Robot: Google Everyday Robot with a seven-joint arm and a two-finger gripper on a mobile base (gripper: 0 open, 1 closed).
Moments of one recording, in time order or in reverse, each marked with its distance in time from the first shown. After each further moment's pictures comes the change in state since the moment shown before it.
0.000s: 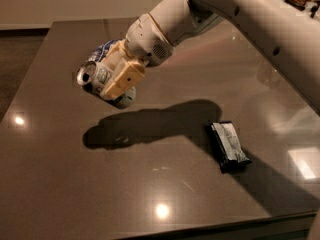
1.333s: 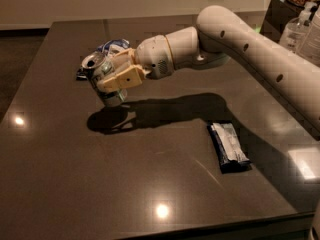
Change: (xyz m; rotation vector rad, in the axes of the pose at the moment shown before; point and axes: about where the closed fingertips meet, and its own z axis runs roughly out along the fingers) arm 0.016 -0.037 0.005 0.113 -0.373 0.173
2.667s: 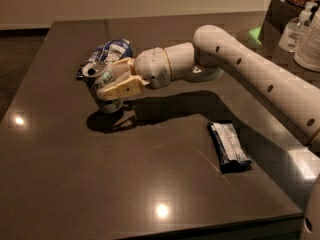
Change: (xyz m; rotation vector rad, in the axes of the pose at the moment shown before) arm 0.018 0.000 0.011 -0.042 -0.100 -0.048
